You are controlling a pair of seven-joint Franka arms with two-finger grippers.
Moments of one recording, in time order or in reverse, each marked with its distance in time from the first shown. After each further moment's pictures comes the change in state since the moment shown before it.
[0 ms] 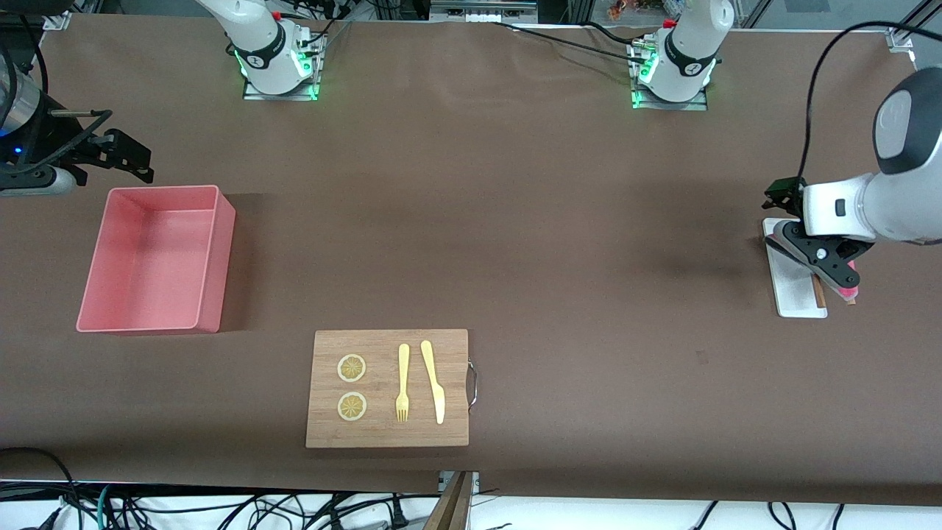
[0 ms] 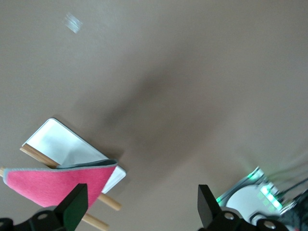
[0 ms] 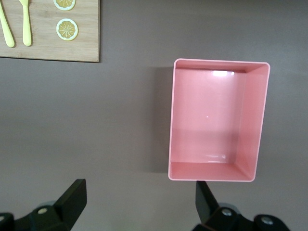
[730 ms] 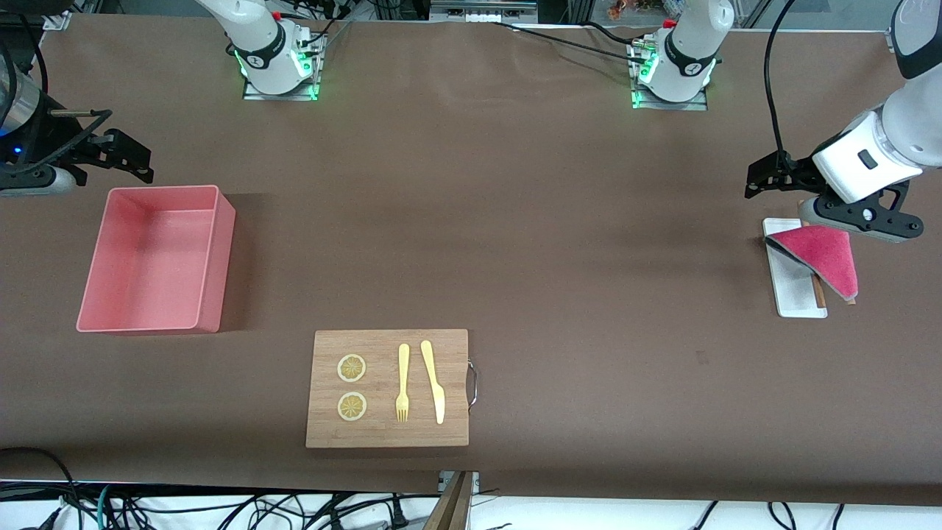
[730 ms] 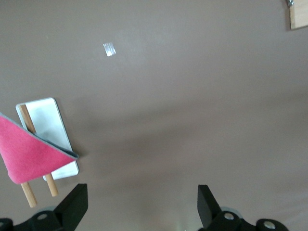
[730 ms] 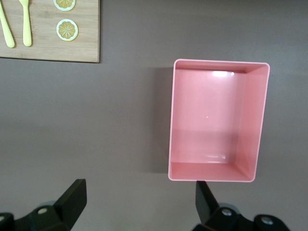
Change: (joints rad) left arm -0.074 -0.178 -0.018 0.000 -0.134 0.007 -0.666; right arm 0.000 0.000 0.000 0.000 0.000 0.001 0.000
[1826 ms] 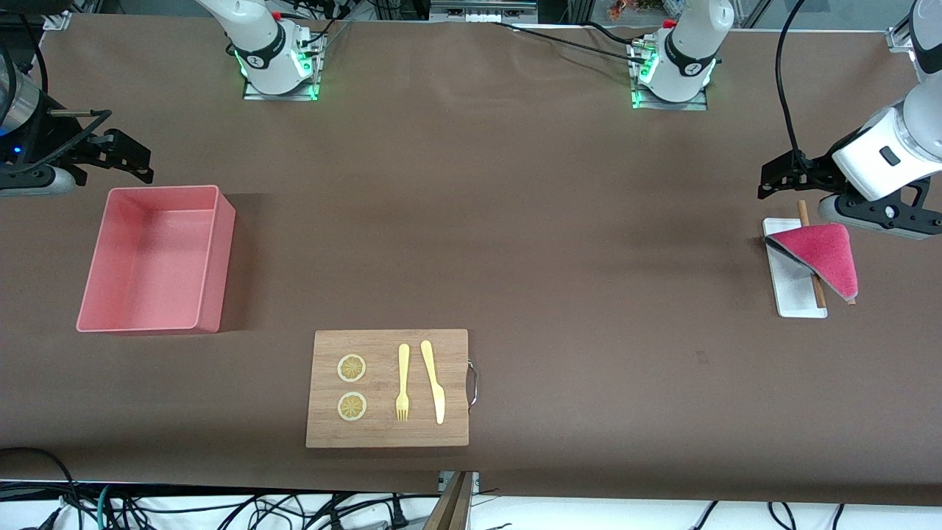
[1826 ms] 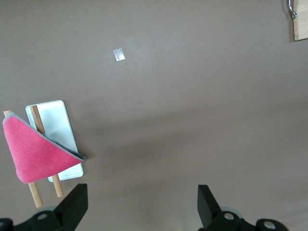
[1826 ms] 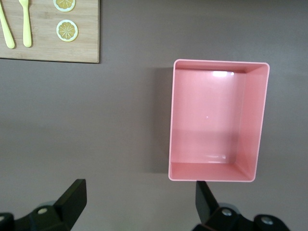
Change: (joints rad) left arm 0.014 -0.017 0.014 0.000 0.000 0.037 -0.007; right arm 0.000 -0.001 0.000 0.000 0.000 0.001 0.002
